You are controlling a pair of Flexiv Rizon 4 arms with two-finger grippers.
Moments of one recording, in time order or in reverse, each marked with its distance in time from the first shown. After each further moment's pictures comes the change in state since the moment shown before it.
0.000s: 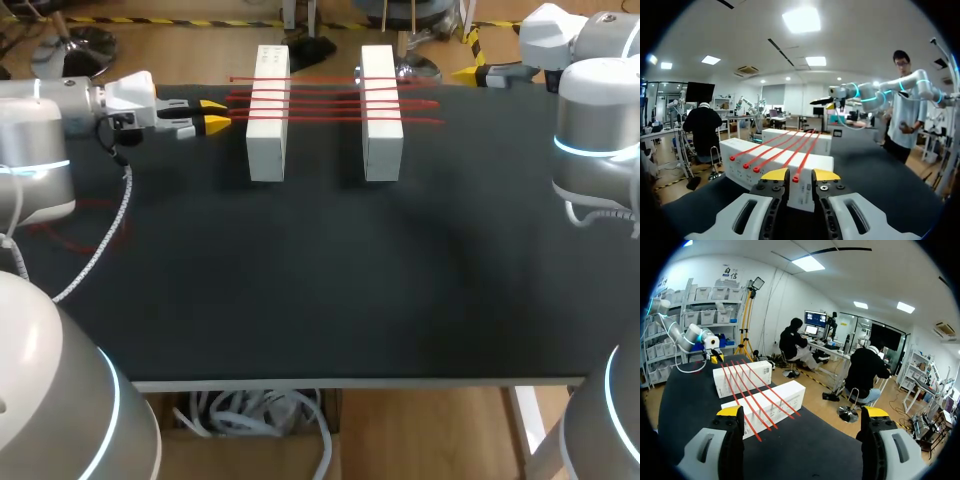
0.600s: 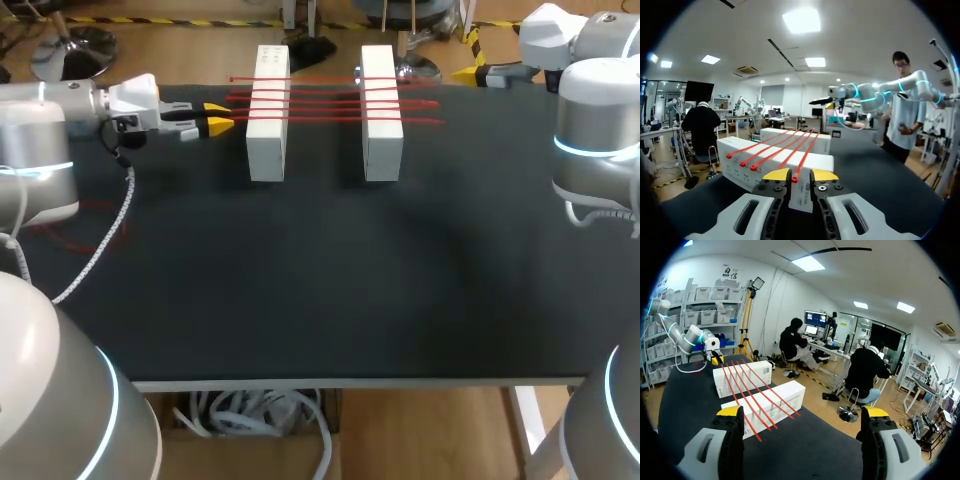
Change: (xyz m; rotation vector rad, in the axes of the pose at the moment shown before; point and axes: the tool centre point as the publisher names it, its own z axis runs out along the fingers) left arm 0.001 0.005 0.006 0.008 0.012 -0.009; right arm 0.000 0.000 0.000 0.000 0.000 0.000
